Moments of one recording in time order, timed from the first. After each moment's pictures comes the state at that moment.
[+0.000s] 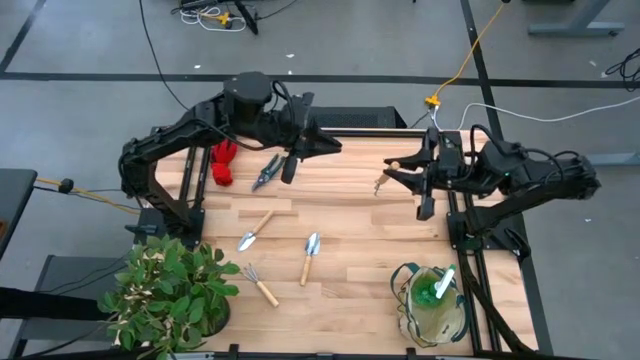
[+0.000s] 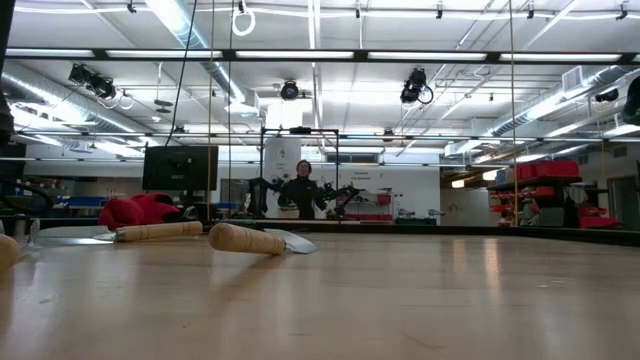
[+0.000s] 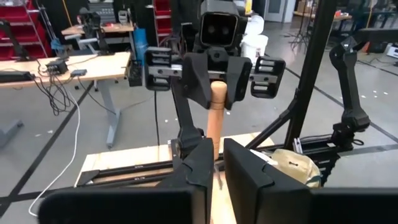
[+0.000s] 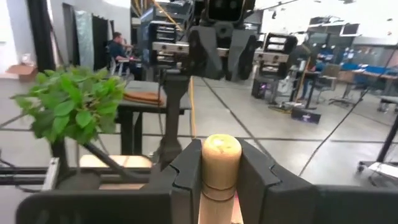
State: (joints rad) left arm 0.19 1.61 2.02 -0.56 0.34 0.09; right arm 0.21 0.97 1.22 -0.20 0.32 -0.11
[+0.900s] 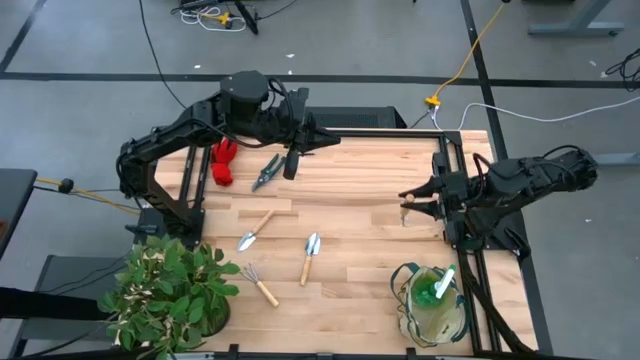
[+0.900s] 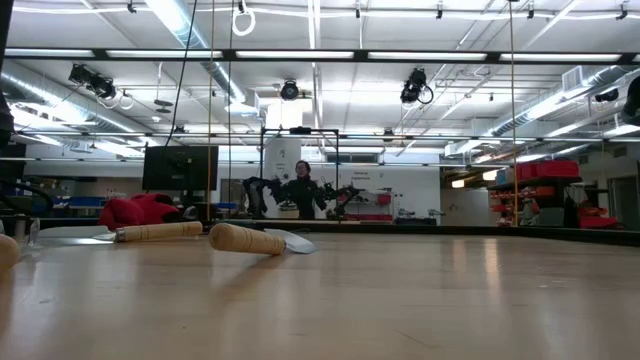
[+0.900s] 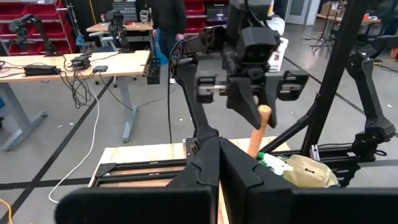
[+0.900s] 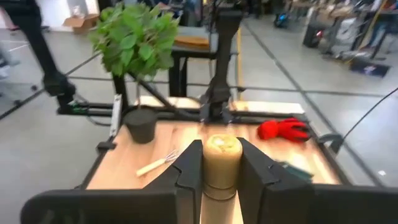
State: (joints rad) left arm 0.19 1.60 2.02 -0.56 0.25 0.06; right arm 0.40 0.90 1.22 -0.55 0.32 0.05
